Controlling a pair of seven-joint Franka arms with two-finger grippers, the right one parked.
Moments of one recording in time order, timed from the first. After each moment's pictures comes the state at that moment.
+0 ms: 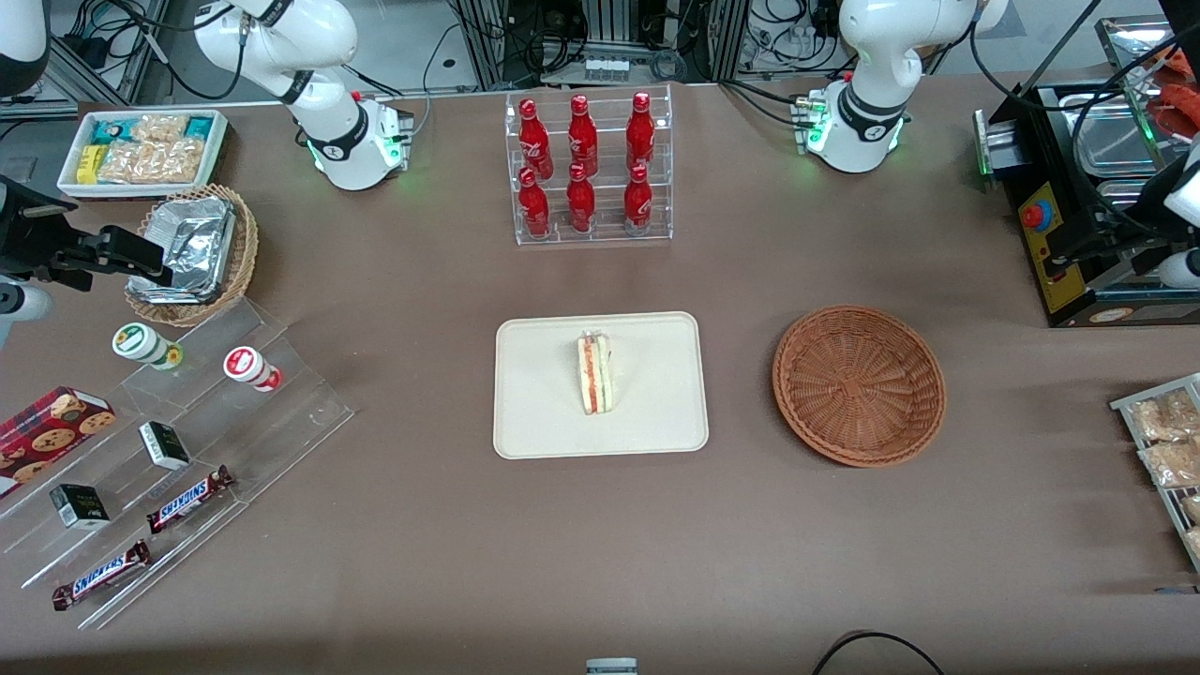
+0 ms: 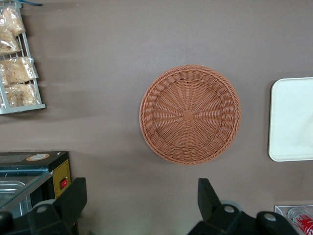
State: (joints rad) arm 0.08 -0.04 -0.06 -1.62 0.01 1.58 0.04
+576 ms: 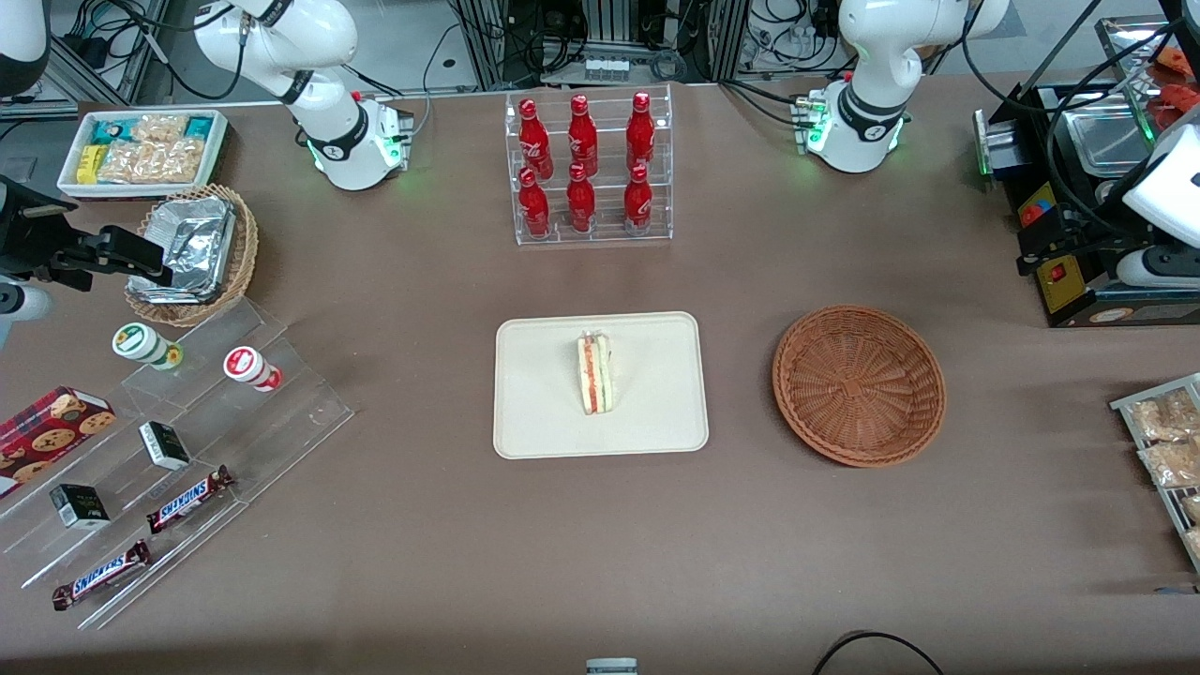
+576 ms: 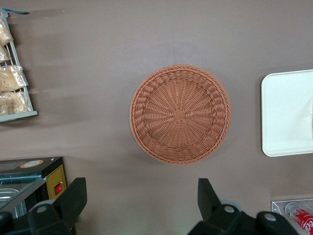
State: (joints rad) arm 0.03 -0.04 -0.07 -1.61 0.01 1.58 0.03
